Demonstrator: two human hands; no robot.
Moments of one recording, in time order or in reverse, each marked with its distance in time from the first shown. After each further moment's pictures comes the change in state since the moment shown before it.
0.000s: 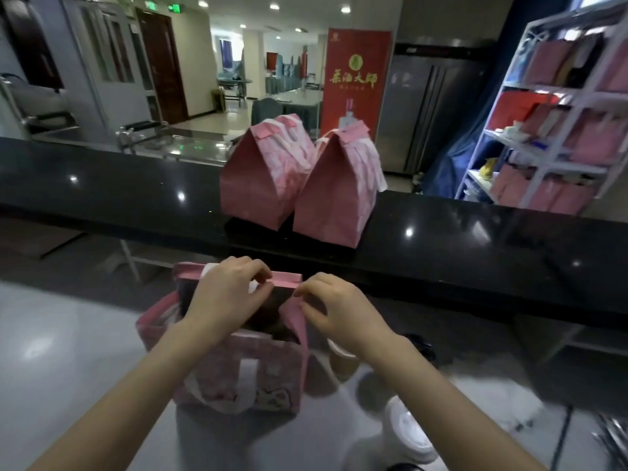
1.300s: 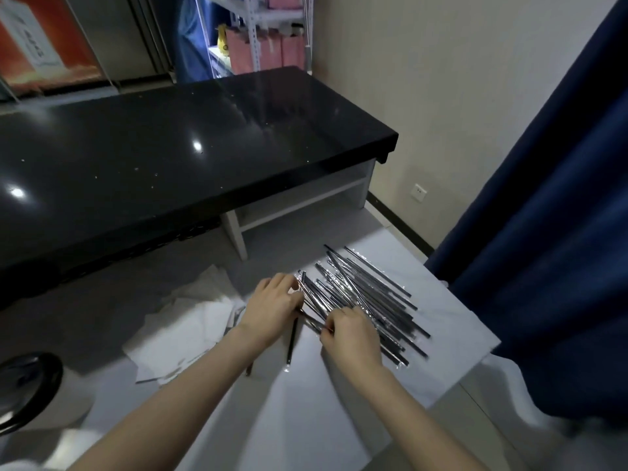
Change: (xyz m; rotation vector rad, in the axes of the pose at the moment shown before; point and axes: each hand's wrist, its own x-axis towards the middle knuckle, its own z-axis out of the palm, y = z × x) left_hand -0.062 0.466 0.414 -0.029 -0.604 0.923; right_hand -0.455 0.302 -0.096 -0.274 0.149 1.229
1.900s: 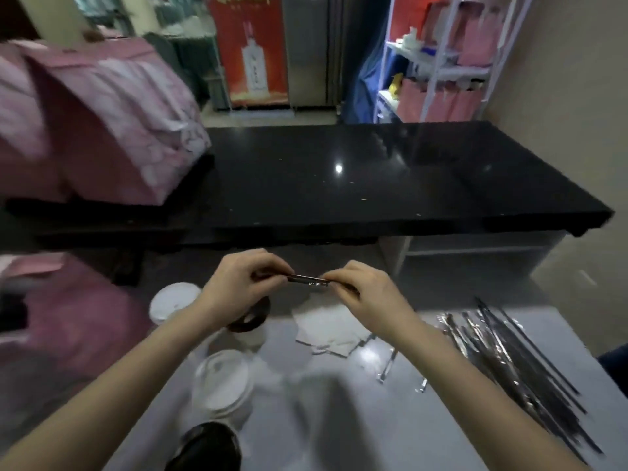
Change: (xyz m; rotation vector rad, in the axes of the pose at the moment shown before) left_hand -0.233 -0.122 -0.184 -0.491 0.451 -0.476; right_hand 0.007 -0.231 -0.066 0.325 -0.137 -0.800
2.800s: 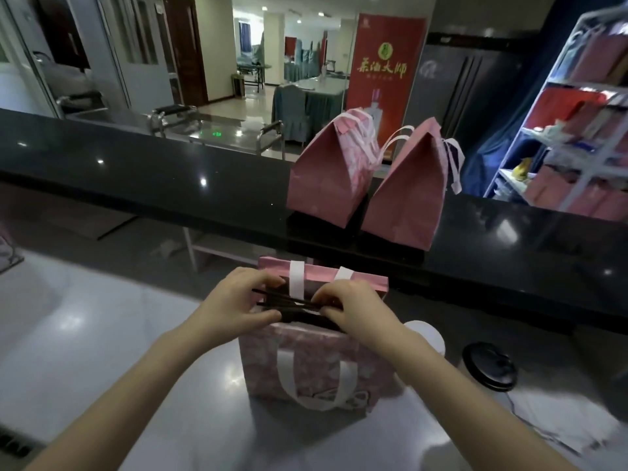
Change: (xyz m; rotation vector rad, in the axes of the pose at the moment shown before) left_hand -0.248 -0.204 -0.331 0.151 0.190 -0.248; right_hand 0.137 -0.380 0.234 -0.081 -0.279 -0.257
